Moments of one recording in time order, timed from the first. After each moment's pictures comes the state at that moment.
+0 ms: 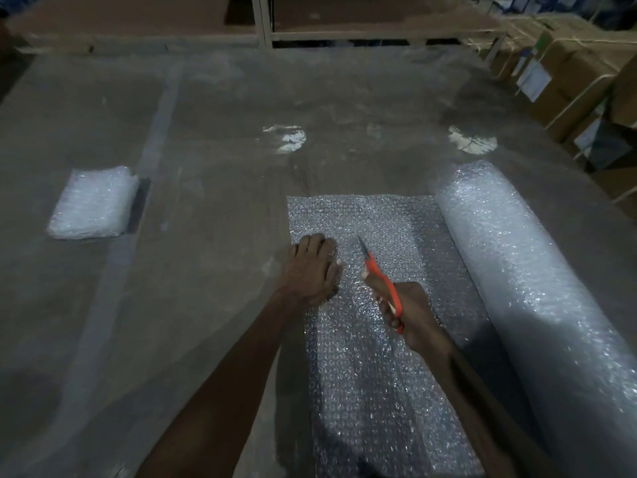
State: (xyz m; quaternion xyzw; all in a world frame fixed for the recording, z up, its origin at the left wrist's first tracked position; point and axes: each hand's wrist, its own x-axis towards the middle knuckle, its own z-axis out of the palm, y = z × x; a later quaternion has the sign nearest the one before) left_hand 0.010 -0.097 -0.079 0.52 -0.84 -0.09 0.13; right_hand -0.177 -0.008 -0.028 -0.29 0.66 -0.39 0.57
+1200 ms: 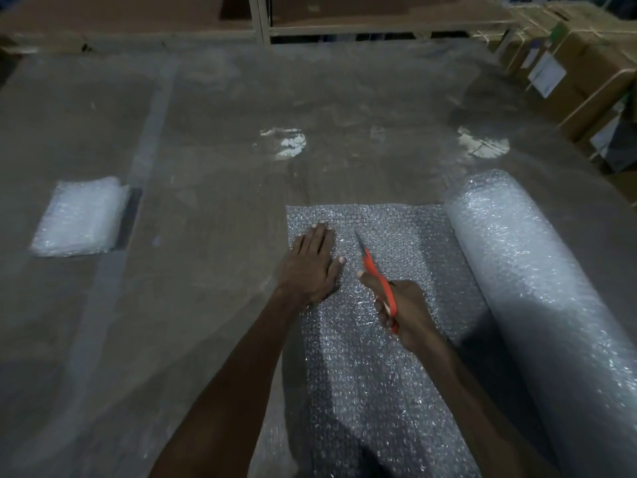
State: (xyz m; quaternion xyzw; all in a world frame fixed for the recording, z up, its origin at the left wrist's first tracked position) left_hand 0.006 -0.142 -0.084 0.54 -0.83 -0.11 0.06; right_hand -0.170 -0.052 -0.032 -0.28 0.66 -0.40 0.57
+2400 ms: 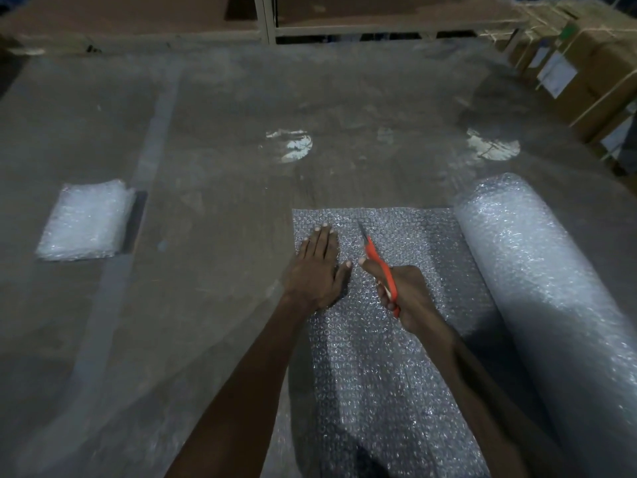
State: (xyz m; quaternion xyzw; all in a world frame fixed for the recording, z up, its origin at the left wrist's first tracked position) left_hand 0.006 -0.143 -0.085 0.55 -0.82 -0.14 0.06; right_hand -0.166 -0.089 -0.031 -0.30 0.67 -0.39 0.56
